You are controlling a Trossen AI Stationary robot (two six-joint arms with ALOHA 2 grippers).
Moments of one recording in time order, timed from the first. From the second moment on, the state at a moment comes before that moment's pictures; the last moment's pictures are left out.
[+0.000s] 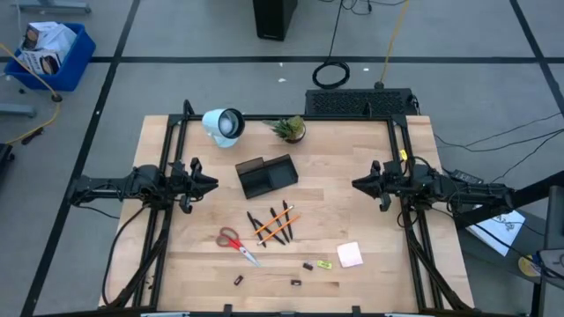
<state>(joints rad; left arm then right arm) -0.01 0.01 0.02 0.12 -0.01 -0.25 -0.08 0.07 0.02 0.07 -0.10 0.48</state>
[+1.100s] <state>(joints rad) -0.01 0.02 0.02 0.36 -0.13 -0.24 0.86 1.51 0.80 0.41 0.90 0.14</state>
